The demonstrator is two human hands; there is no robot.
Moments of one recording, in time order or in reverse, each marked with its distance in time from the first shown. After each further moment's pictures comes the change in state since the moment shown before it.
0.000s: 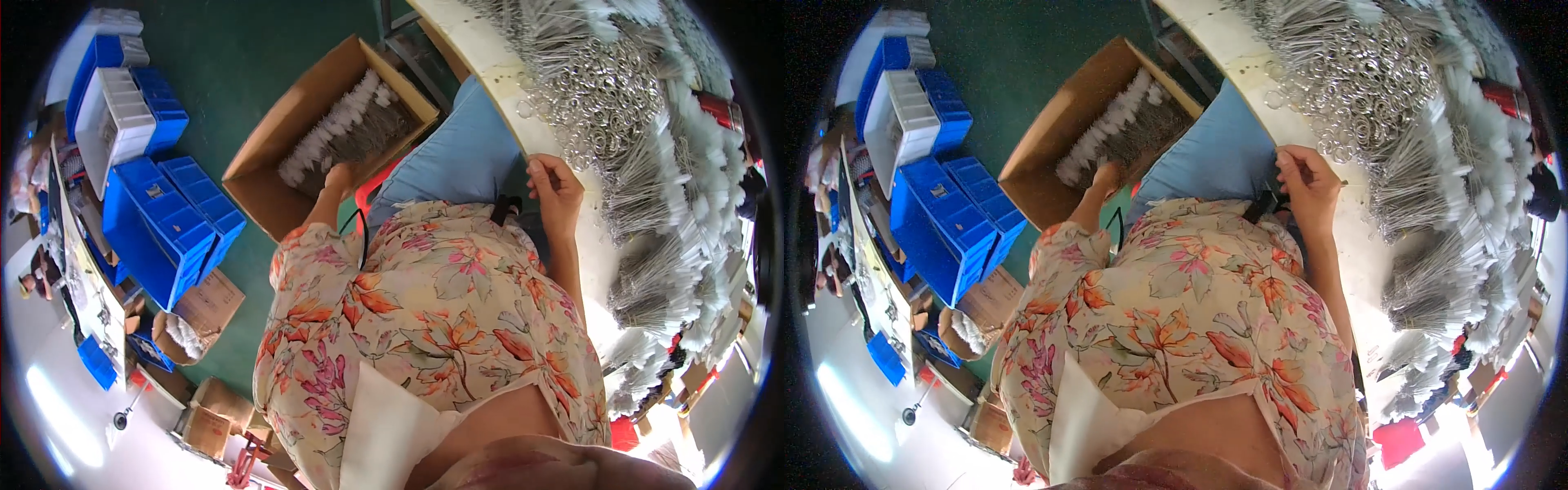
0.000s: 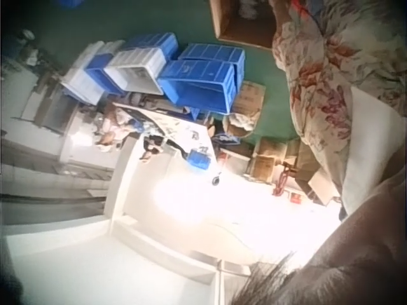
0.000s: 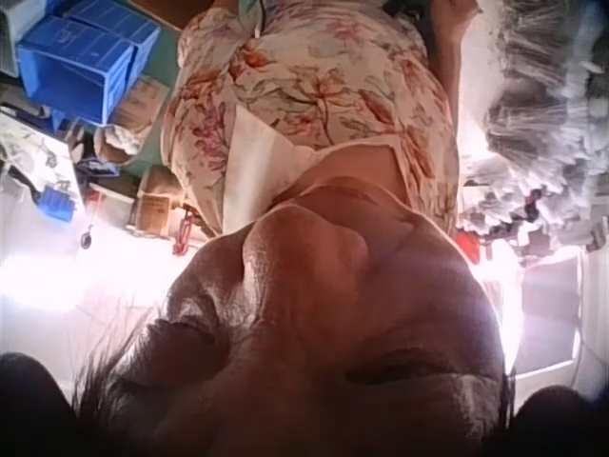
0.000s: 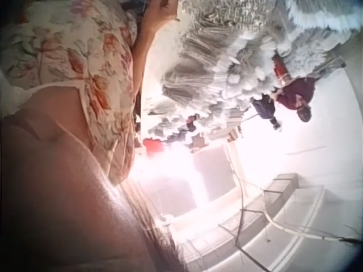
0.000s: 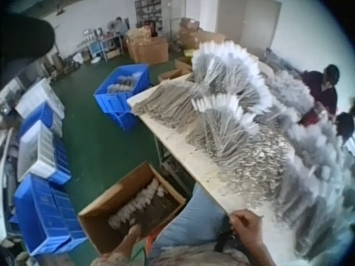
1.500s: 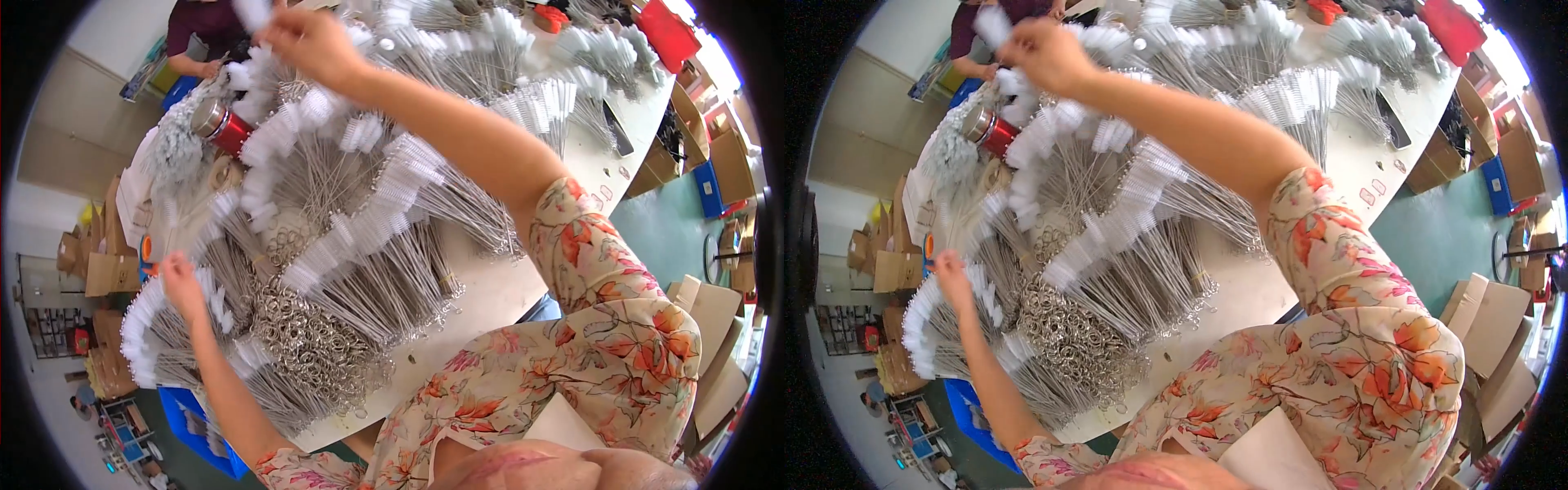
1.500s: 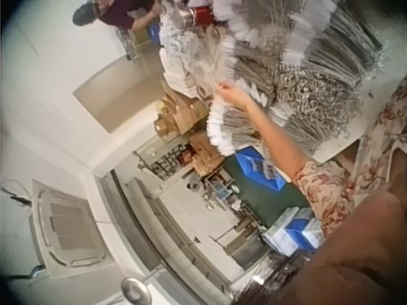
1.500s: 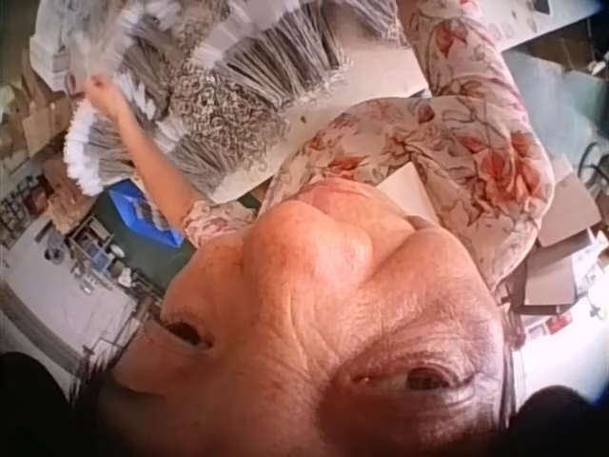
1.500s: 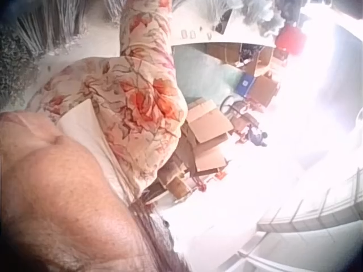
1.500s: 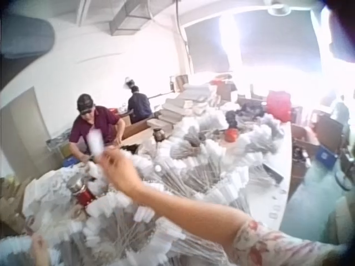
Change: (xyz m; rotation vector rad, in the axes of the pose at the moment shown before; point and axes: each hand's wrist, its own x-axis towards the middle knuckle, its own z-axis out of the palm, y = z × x) left_hand -0.034 0.551 -0.536 -0.019 0.837 1.048; right_hand 0.113 -0.145 -0.401 -0.023 1.205 -0.537
